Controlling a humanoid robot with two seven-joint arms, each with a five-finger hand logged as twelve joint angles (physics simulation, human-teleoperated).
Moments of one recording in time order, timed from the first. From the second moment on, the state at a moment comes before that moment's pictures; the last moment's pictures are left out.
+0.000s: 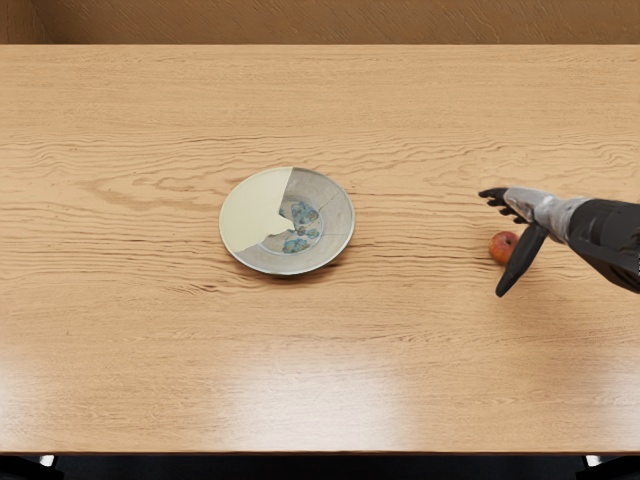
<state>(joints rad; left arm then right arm) -0.03 0.00 -0.11 -0.16 0.20 -0.07 0.19 1.01 -0.85 0.22 1.62 -0.73 -0.15 -0.61</state>
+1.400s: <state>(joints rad) -0.03 0.00 -0.11 -0.16 0.20 -0.07 0.19 0.90 -0.73 0.22 1.48 -0.89 -0.32 -0.61</state>
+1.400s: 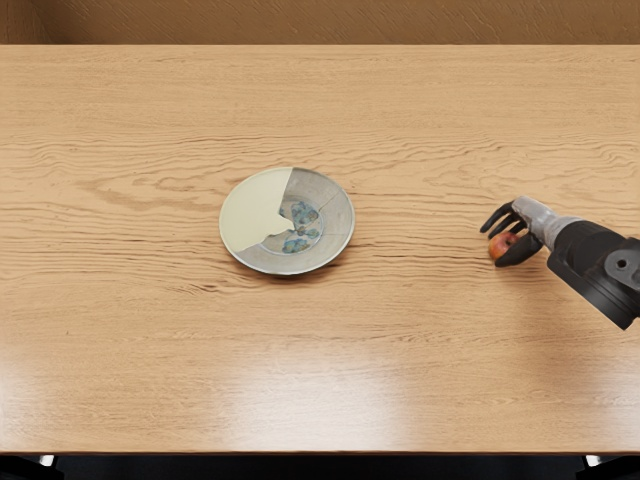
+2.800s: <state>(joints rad) -0.03 0.00 -0.11 -0.16 0.20 -0.07 0.19 1.14 -0.46 0.46 1.34 -0.32 0.04 -0.61</state>
